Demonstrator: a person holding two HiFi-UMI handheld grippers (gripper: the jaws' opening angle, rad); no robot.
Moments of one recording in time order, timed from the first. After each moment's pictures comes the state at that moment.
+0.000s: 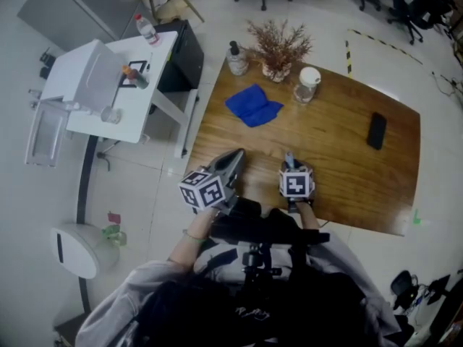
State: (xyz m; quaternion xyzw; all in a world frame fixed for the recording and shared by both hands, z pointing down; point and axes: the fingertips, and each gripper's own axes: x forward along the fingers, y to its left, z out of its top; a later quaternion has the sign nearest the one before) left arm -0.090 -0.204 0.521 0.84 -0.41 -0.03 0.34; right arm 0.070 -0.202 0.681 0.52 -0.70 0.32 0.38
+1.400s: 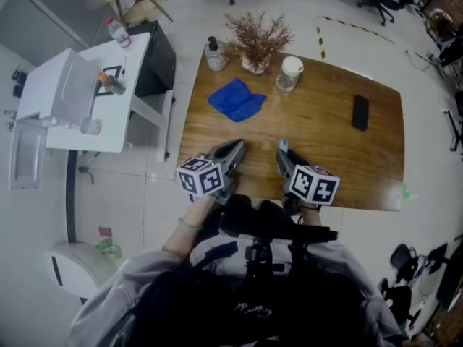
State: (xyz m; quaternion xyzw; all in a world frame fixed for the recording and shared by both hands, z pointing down) left arm -0.065 -0.223 0.533 0.87 -0.33 0.00 0.36; right arm 0.057 -0.194 0.539 0.53 -0.73 0.42 0.11
